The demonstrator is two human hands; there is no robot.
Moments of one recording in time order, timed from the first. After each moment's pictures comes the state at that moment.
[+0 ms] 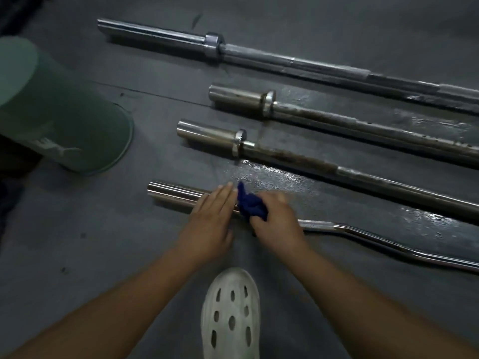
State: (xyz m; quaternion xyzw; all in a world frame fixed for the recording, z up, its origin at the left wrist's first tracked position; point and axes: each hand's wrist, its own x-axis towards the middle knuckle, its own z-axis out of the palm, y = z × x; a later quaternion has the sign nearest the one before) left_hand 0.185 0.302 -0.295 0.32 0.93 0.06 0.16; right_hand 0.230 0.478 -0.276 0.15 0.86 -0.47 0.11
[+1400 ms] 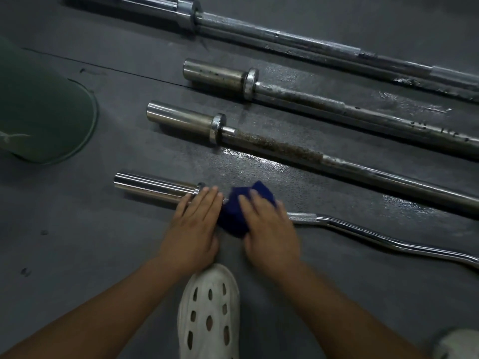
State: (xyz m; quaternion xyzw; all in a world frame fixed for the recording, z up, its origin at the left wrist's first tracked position) left_hand 0.205 0.313 -0.308 0.33 0.93 -0.01 0.16; right_hand 0.273 0.496 -0.324 0.03 0.98 -0.15 0.14
